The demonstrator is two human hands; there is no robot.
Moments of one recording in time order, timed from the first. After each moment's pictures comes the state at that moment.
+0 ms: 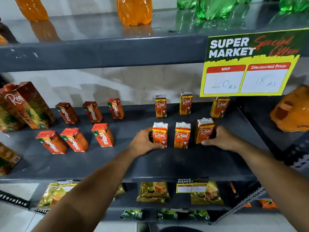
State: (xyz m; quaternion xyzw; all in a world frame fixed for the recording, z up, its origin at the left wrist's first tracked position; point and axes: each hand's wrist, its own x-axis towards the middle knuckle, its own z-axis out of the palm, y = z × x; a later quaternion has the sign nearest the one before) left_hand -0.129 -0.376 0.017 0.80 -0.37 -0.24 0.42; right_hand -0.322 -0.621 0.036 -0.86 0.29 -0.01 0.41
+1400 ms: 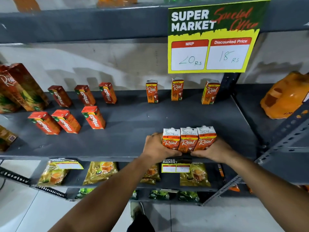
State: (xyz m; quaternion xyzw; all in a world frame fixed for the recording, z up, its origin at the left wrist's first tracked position) left_hand -0.253 -0.400 0.002 0.85 -0.29 -0.20 0.39; right_hand -0.393 -0.582 0.010 -0.89 0.25 -0.03 0.39
